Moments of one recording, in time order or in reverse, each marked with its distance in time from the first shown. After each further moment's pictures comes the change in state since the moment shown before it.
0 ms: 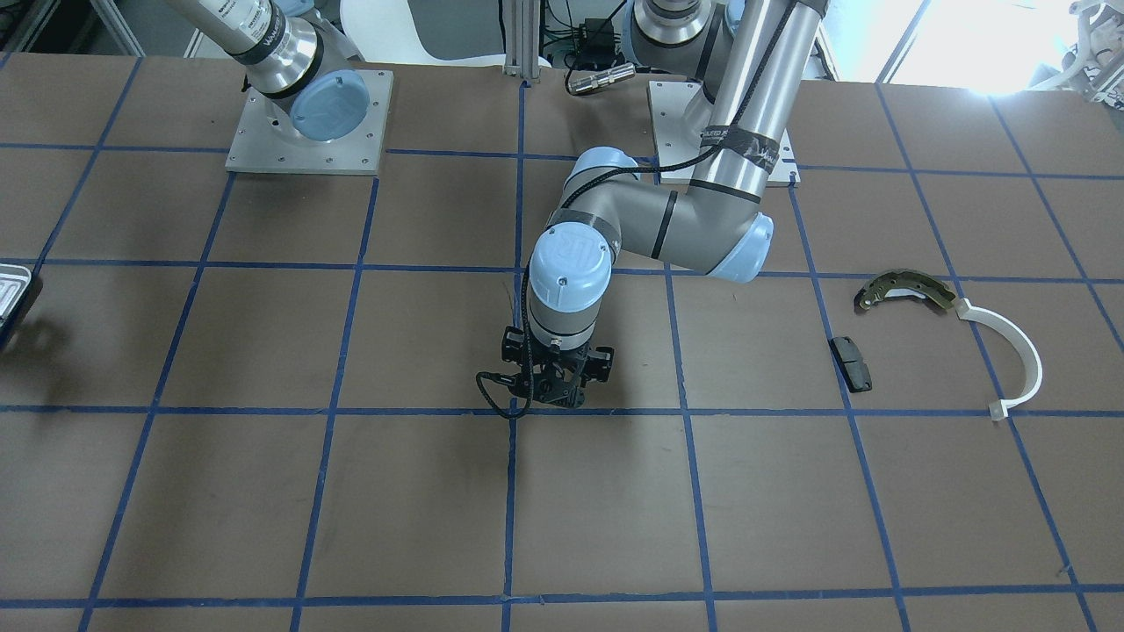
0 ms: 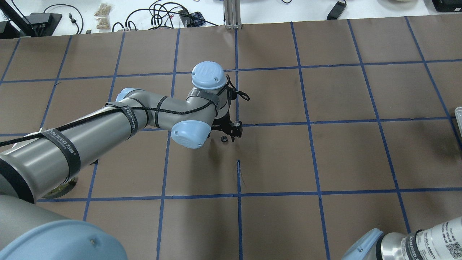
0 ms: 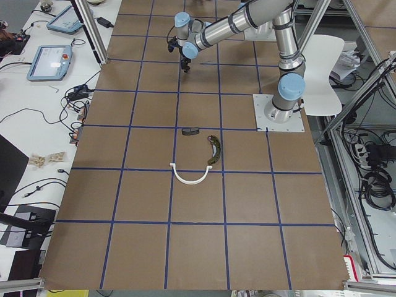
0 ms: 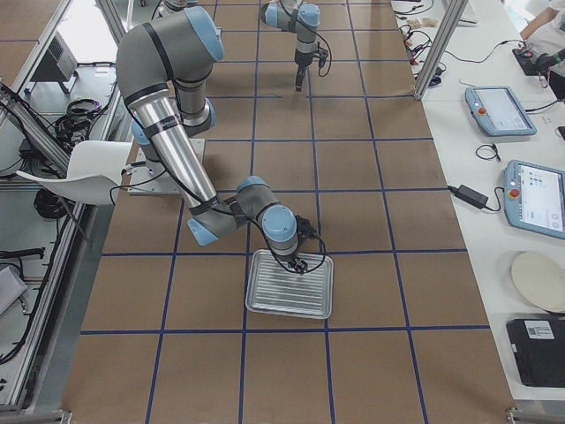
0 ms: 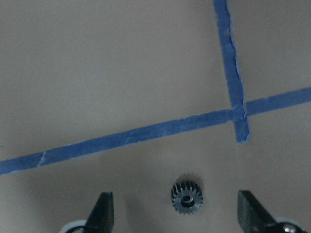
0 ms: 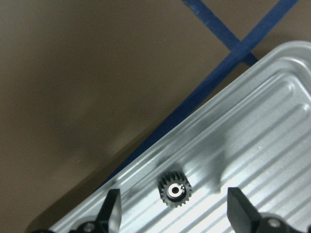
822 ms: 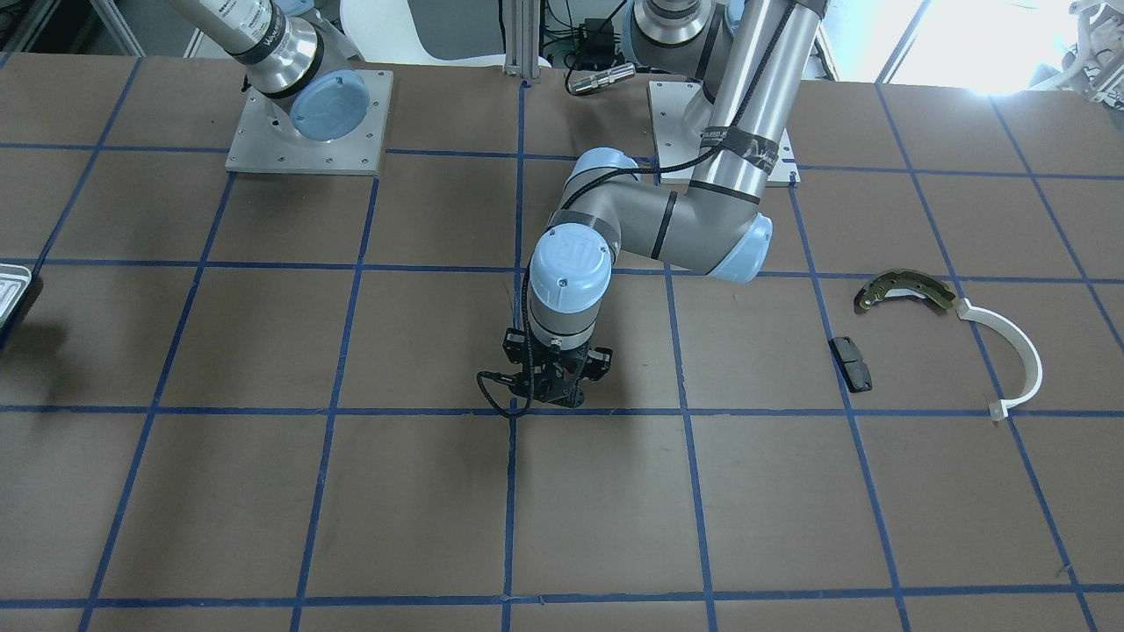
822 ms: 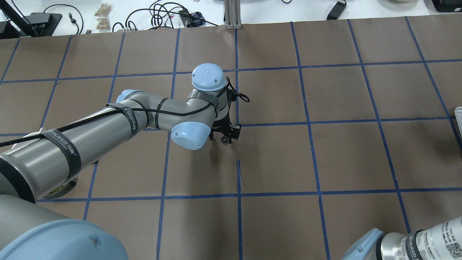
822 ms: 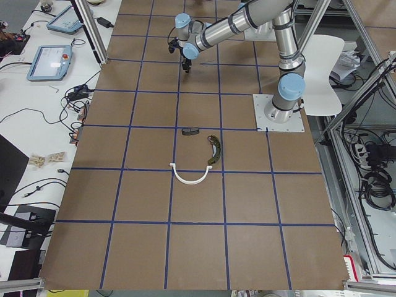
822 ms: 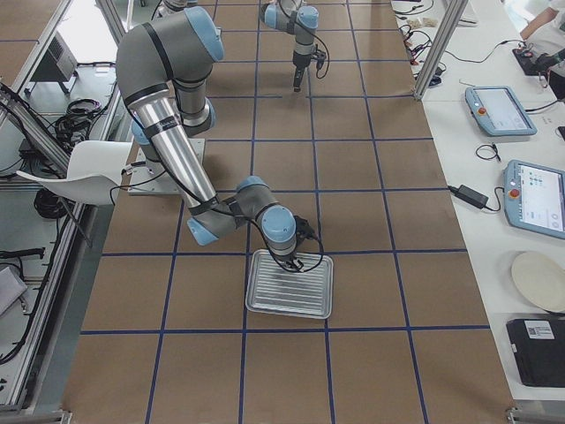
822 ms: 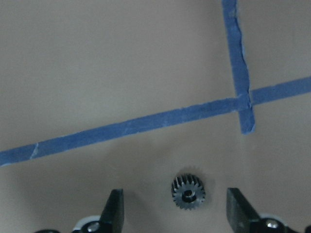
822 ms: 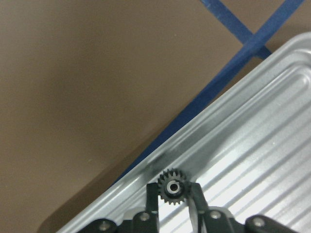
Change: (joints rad) left arm 0.000 -0.002 -0.004 0.000 -0.003 0.000; right arm 0.001 -0.006 0.002 0.018 -0.013 0.025
